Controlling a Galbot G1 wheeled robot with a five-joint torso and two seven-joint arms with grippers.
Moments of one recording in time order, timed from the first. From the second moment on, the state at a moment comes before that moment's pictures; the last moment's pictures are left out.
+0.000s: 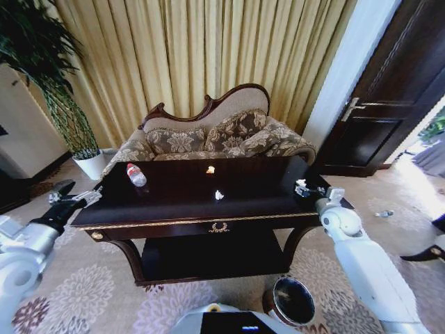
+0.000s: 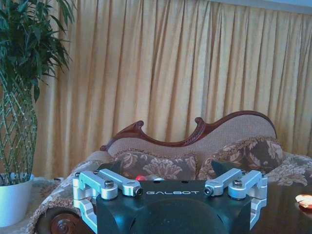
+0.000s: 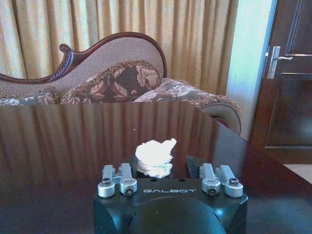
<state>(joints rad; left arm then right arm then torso) 1.68 -0.92 -1.23 -2.25 -0.99 0.34 0.02 -1.07 0.93 0.61 1.69 0.65 -0.44 0.15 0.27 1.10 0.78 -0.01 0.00</state>
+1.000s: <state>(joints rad) 1.68 -0.93 -1.22 -2.25 -0.98 0.34 0.02 -1.20 1.00 0.55 1.96 0.62 -0.17 0.14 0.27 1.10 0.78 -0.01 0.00</state>
